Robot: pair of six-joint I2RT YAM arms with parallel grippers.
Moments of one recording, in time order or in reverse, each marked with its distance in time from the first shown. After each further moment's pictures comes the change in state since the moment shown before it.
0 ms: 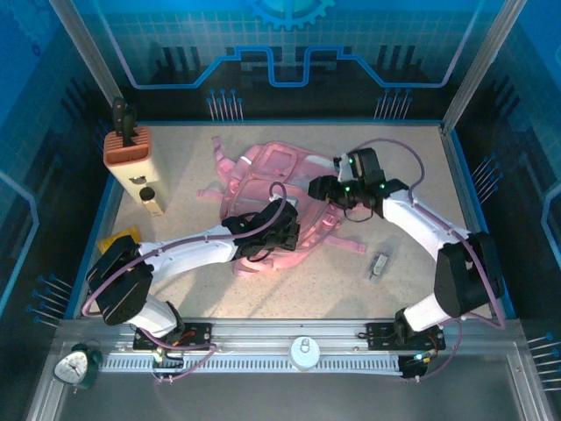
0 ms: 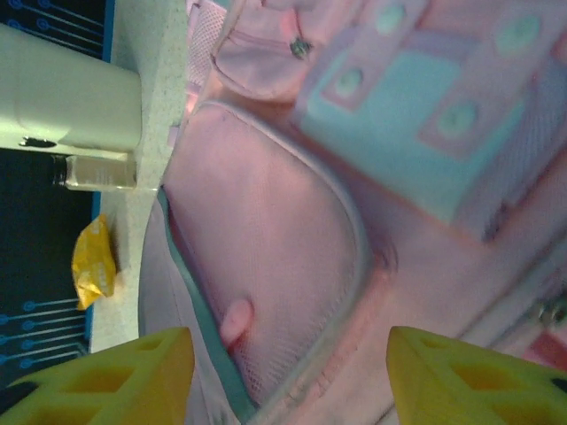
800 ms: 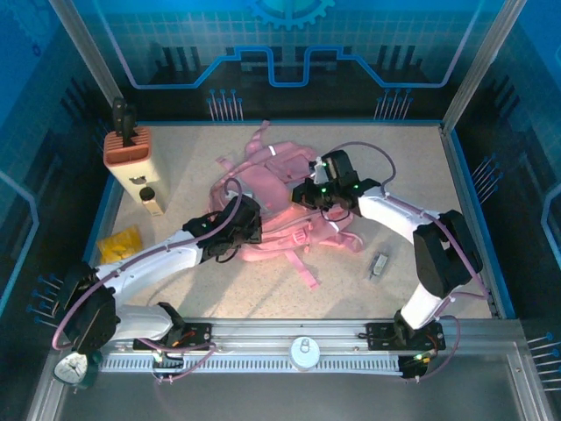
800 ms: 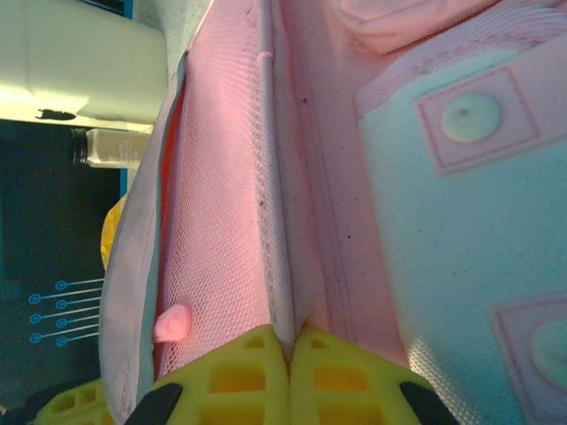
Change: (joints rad) left arm 0.171 -0.245 -0.146 -0.124 -0.056 -0.042; right arm 0.103 0.186 0.117 0.091 -0.023 0.070
